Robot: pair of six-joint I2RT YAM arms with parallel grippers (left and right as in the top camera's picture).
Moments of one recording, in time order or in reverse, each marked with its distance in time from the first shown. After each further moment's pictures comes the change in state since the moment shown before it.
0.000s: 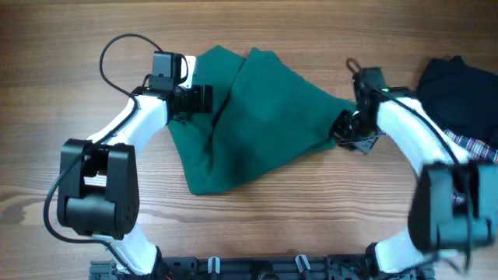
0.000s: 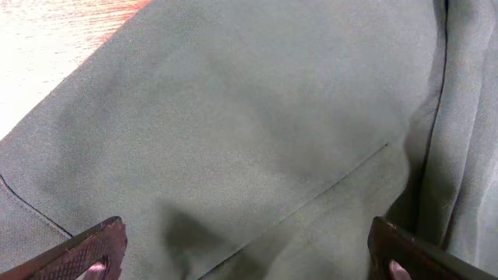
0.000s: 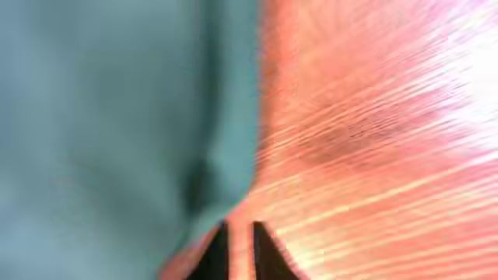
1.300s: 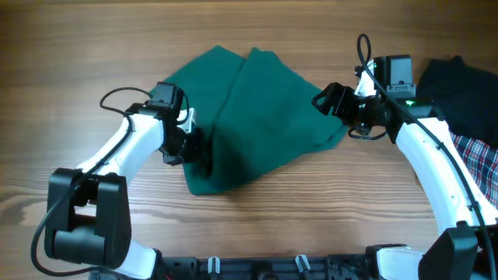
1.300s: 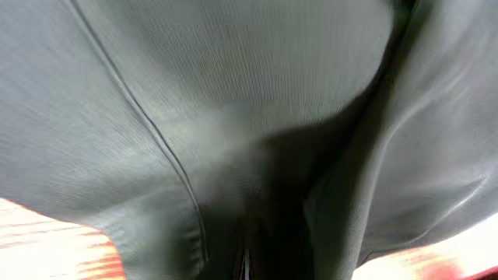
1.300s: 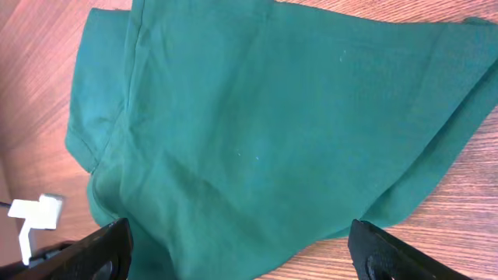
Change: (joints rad) left arm -0.026 -0.166 -0.159 -0.514 0.230 -0.242; right arm 0.000 -0.241 0.000 0.189 -0.257 -0.203
